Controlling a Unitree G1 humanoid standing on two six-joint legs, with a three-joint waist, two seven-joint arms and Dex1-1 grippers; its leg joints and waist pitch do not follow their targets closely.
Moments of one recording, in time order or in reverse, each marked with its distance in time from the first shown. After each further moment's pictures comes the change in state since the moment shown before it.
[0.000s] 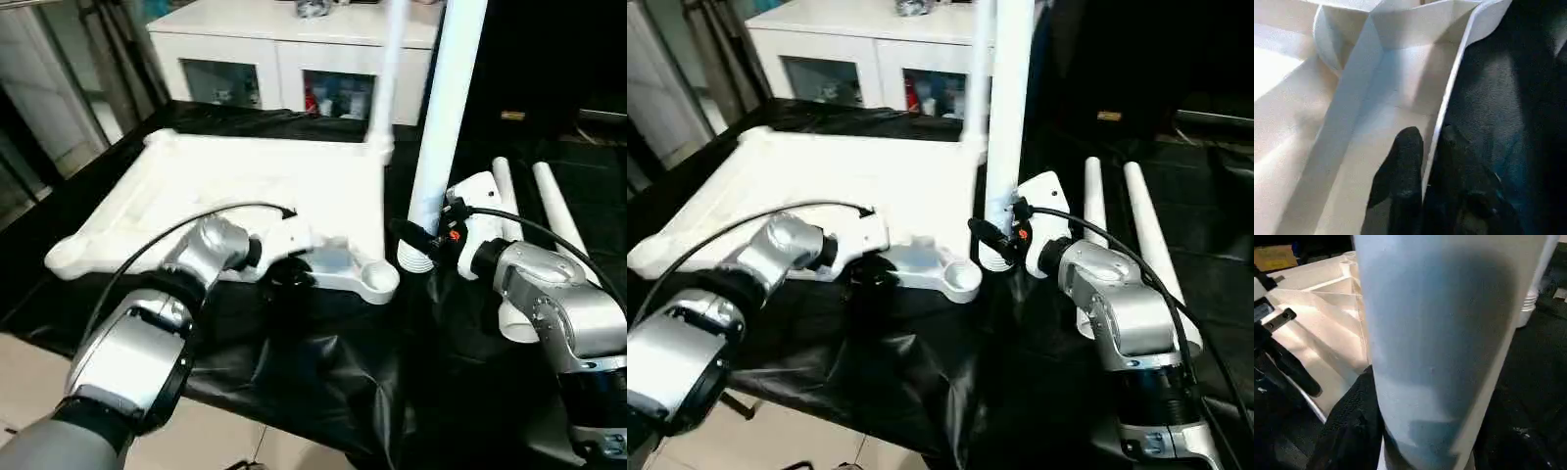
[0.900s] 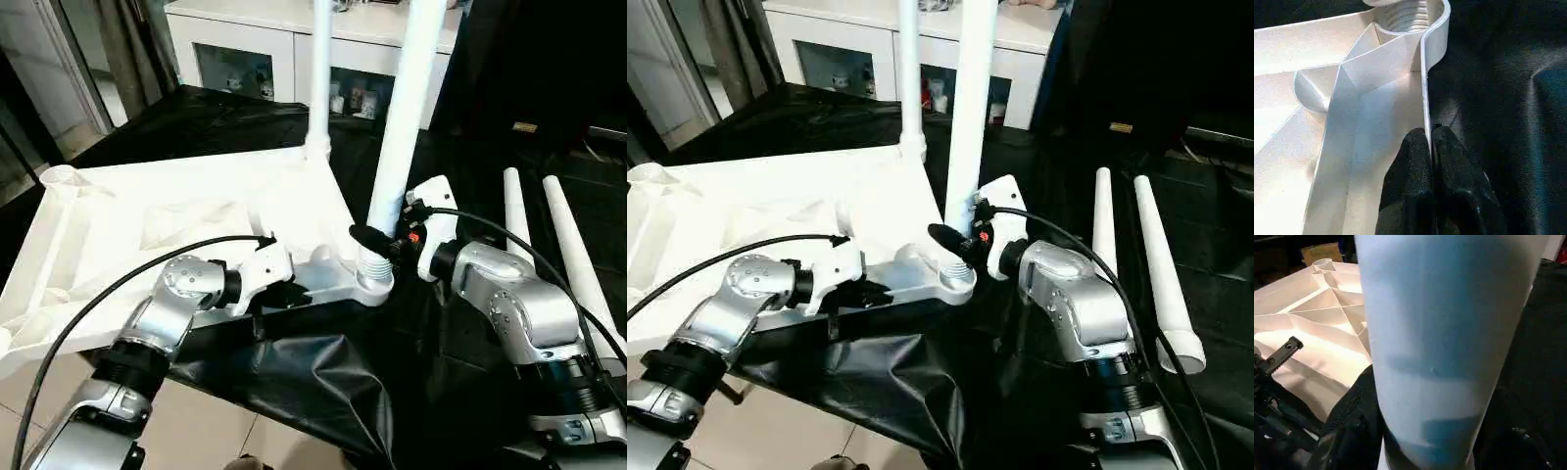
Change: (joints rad) left arm 0.435 0.112 0.055 -0.656 -0.119 -0.028 -0.038; right arm -0.051 0.114 0.056 0.075 0.030 0.017 0.018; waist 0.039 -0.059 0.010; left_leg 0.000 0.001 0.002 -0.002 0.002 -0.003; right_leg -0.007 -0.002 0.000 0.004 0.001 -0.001
